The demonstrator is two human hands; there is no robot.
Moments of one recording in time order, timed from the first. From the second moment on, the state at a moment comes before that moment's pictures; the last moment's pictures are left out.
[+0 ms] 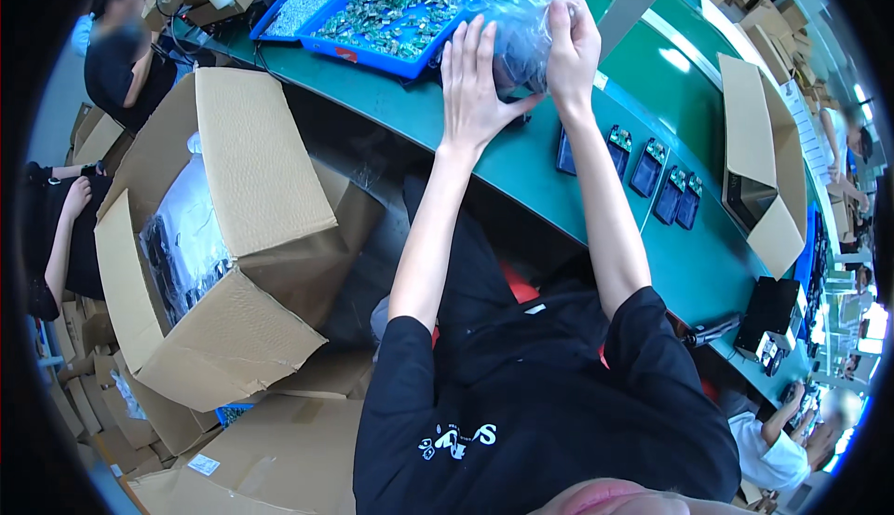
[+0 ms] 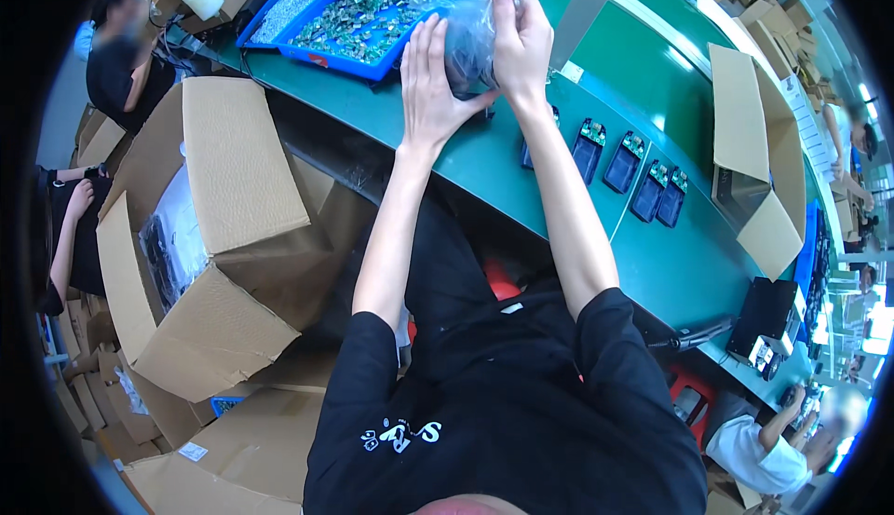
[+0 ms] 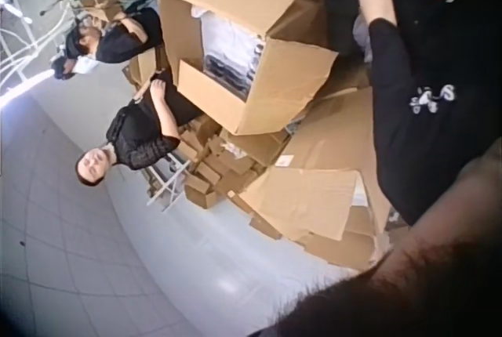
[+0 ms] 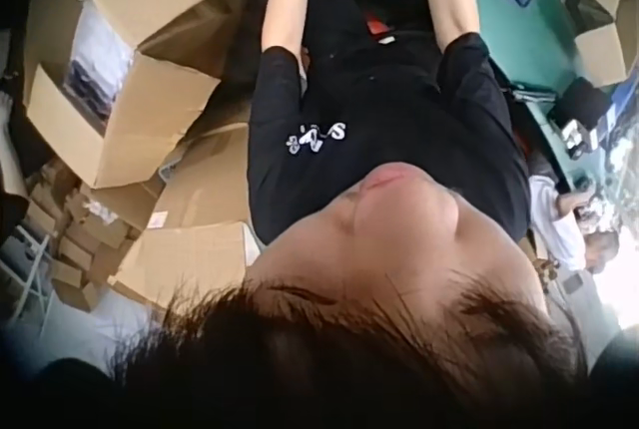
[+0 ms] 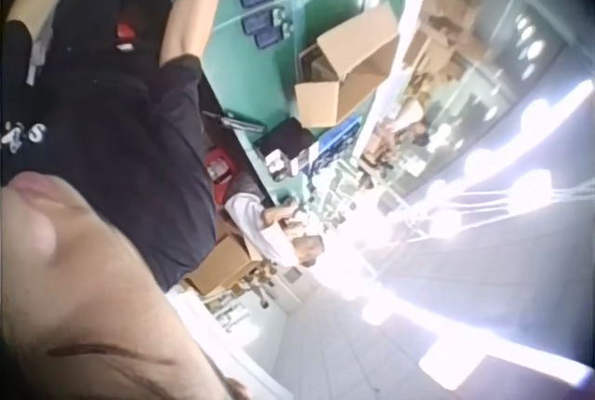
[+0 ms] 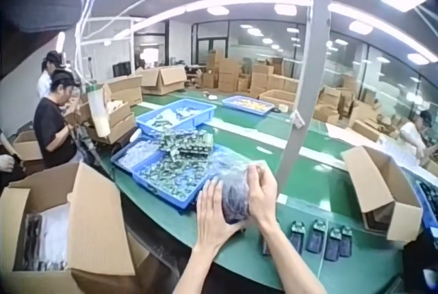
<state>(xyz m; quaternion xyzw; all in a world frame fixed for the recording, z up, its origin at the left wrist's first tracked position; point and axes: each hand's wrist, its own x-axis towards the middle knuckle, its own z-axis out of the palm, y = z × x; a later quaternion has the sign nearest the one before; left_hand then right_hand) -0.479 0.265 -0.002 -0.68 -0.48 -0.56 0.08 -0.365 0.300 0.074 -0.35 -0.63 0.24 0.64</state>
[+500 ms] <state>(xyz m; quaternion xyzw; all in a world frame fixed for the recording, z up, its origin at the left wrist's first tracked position) -0.468 0.284 -0.002 -0.65 -0.43 -0.61 0.10 -0.350 0.314 0.098 -0.29 -0.56 0.23 0.74</state>
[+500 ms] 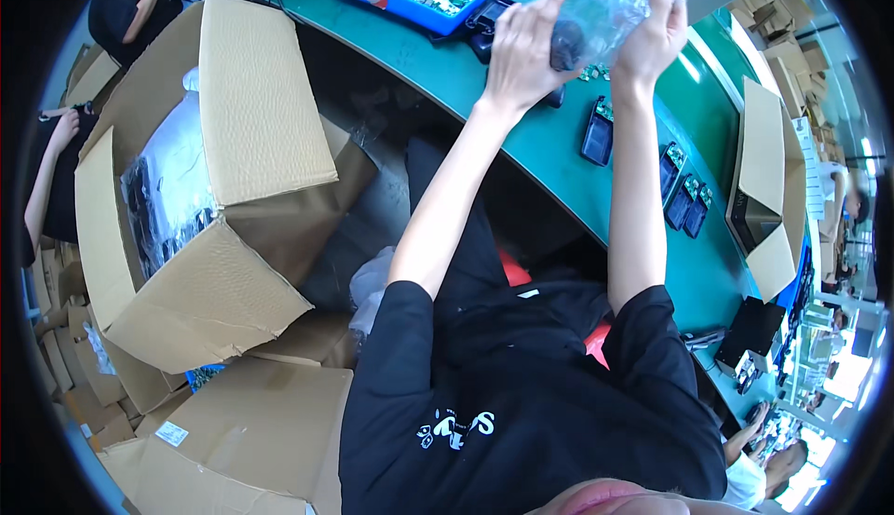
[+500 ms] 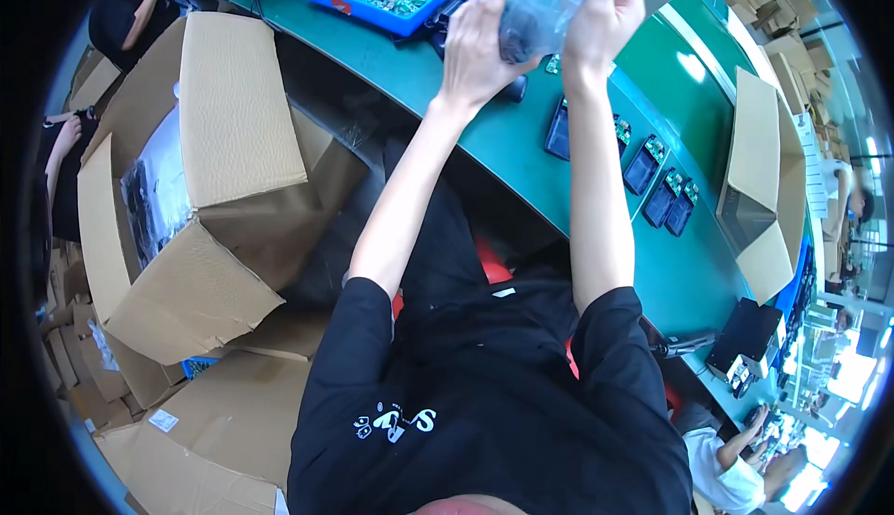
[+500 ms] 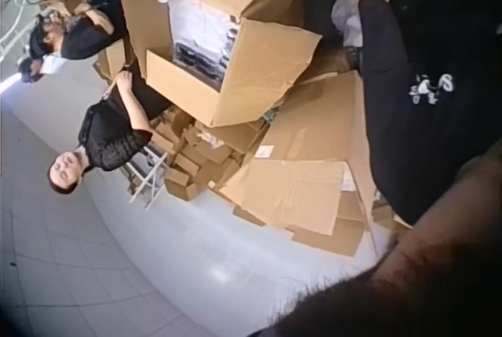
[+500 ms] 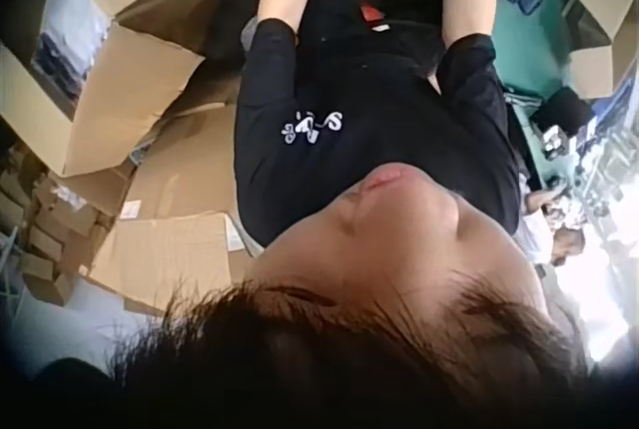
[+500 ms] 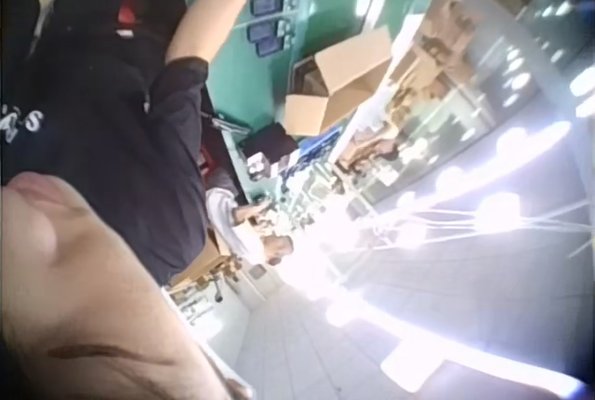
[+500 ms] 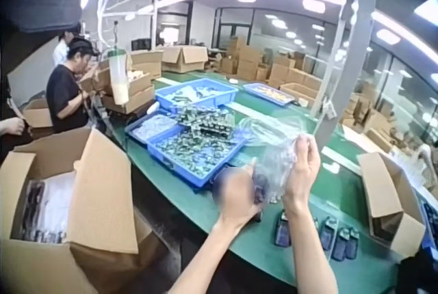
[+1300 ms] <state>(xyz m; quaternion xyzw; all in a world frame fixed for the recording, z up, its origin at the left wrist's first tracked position) -0.468 0.273 0.013 -0.79 -0.36 -0.47 0.14 -0.213 0.168 0.107 -0.43 -0.37 0.15 0.81</state>
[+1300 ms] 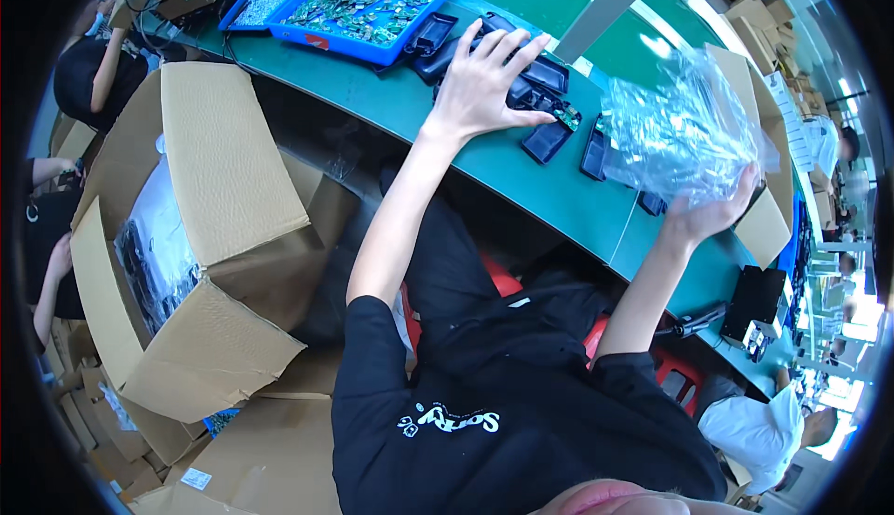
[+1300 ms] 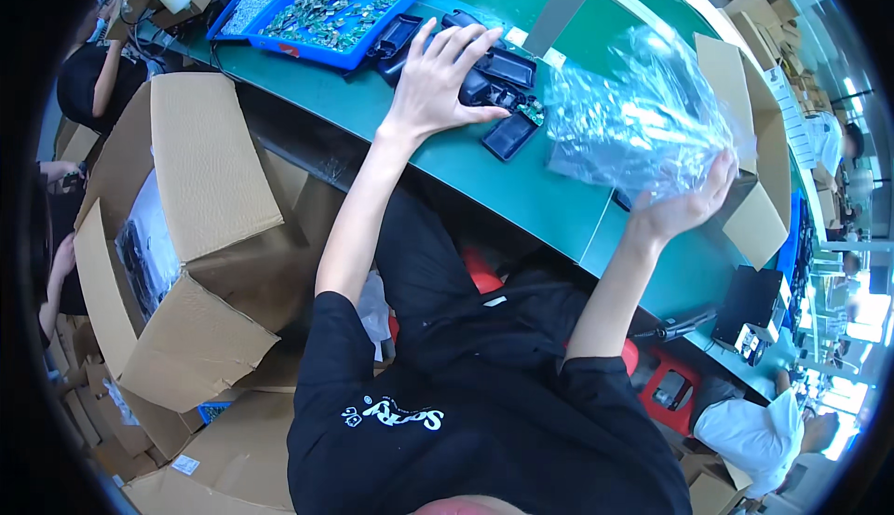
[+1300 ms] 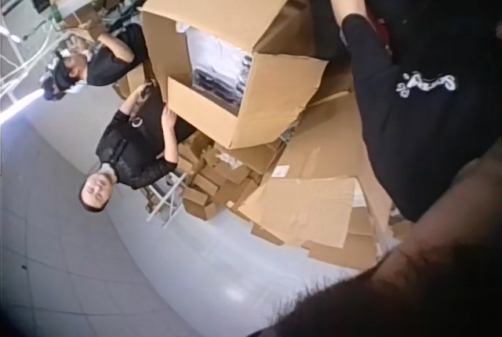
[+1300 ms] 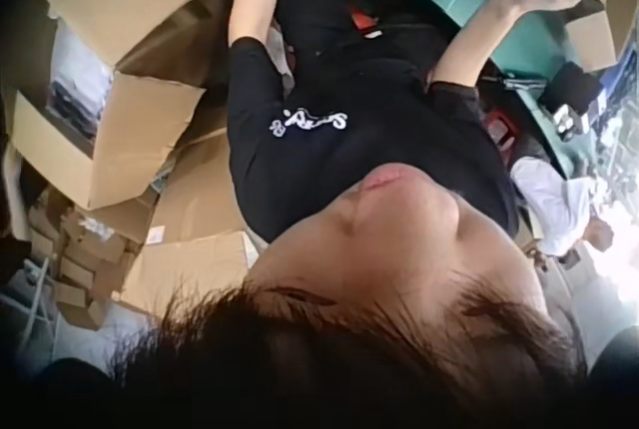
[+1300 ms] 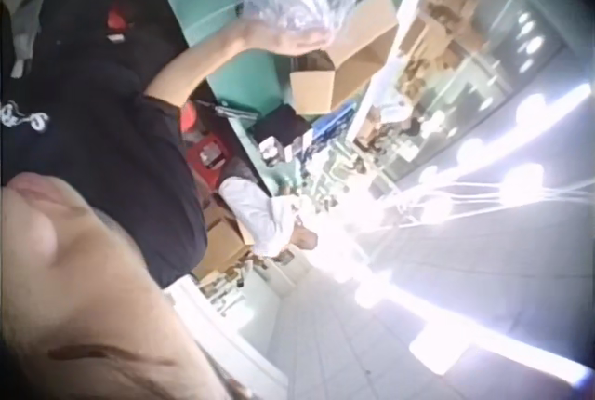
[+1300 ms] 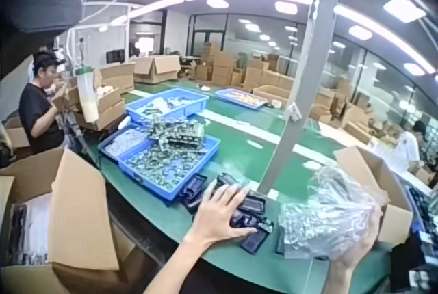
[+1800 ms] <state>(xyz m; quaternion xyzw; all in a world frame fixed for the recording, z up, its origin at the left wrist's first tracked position) -0.396 0.075 0.031 -0.20 -0.17 -0.77 -0.58 -0.303 0.061 -0.101 -0.50 -0.62 0.41 0.45</state>
